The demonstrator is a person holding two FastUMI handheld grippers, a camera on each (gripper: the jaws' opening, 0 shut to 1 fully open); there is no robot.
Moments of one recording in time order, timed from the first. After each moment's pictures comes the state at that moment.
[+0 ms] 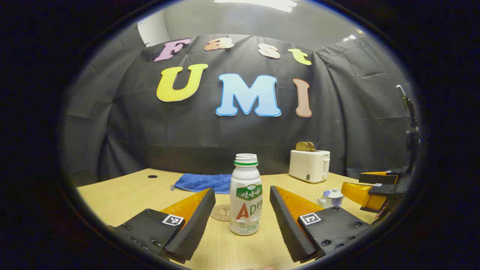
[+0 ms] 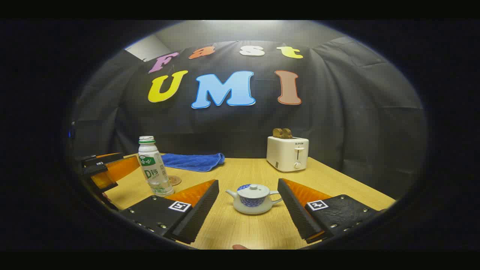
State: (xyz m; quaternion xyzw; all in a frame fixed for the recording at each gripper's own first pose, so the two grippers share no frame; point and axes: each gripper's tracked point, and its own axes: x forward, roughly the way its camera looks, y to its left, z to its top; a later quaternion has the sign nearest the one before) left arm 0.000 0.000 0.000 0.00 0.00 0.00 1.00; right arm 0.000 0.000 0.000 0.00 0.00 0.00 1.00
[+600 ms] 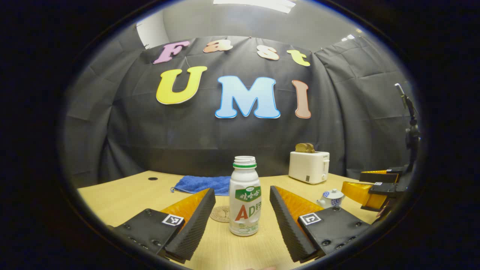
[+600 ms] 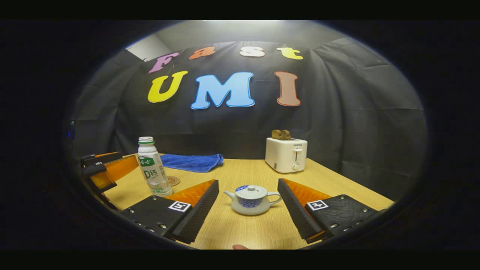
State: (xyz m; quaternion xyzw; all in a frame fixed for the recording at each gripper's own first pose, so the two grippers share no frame) left arm -0.003 0.001 0.005 0.01 -0.01 0.01 1.00; right arm -0.002 -0.002 0.004 0.00 -0.01 0.00 1.00
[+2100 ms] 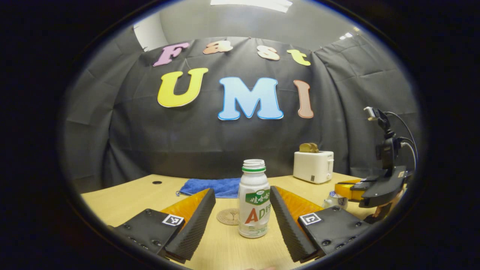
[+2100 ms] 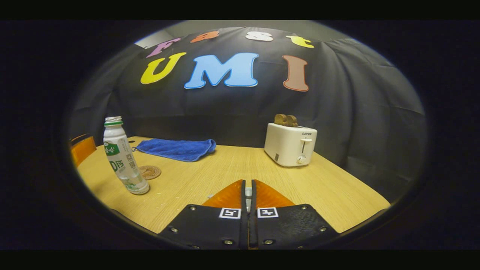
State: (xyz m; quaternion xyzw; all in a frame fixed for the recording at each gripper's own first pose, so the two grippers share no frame) left arm 0.002 0.015 0.007 0.02 -0.01 0.01 1.00; right arm 0.067 -0.004 -0.024 -0.03 0.06 -0.01 1.00
